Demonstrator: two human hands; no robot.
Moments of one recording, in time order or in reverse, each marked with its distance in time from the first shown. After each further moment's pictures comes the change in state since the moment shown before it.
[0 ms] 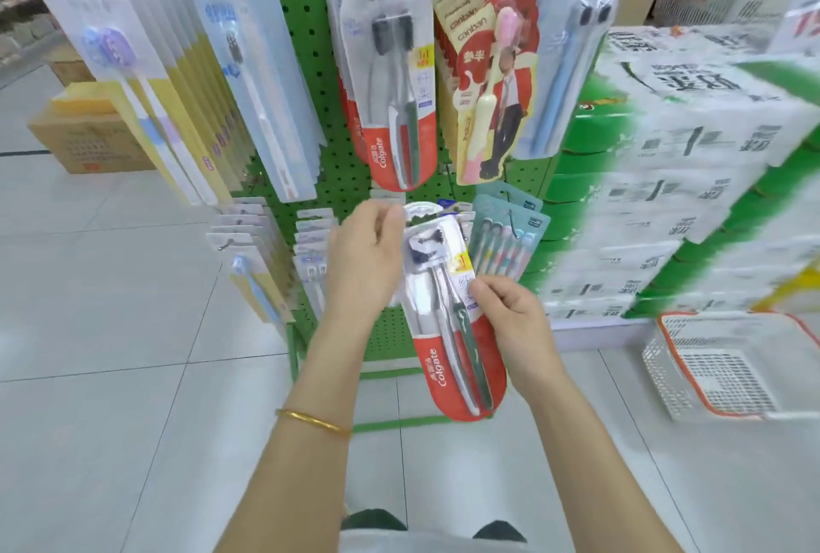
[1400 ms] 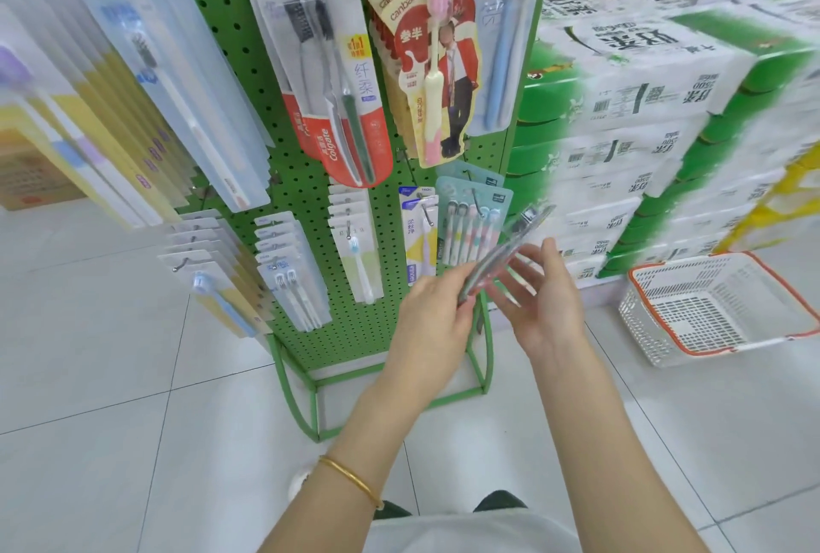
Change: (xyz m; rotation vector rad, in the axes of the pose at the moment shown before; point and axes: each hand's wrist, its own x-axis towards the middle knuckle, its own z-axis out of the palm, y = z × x) left_hand -0.061 -0.018 0.068 0.123 -0.431 0.322; right_hand 0.013 0.005 -0.037 0.618 0.468 0.240
